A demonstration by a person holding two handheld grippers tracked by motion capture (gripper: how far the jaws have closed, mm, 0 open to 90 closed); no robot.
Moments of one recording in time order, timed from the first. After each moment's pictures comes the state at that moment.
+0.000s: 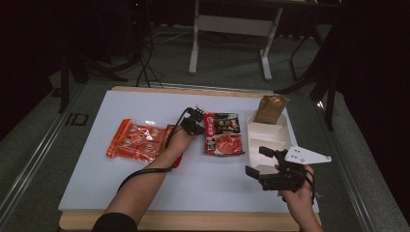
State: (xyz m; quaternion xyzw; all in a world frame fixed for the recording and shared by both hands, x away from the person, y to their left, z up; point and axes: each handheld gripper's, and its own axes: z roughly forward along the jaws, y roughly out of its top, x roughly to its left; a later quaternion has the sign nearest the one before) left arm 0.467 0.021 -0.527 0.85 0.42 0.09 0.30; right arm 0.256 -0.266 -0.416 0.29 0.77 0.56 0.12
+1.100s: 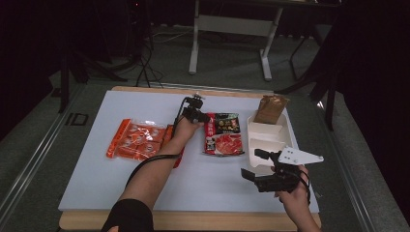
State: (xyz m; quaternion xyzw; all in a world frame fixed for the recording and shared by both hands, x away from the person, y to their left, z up) left arm 0.520 0.021 -0.531 0.78 0.52 0.05 0.34; right arm 0.258 -0.258 -0.426 0.28 0.78 0.54 0.11
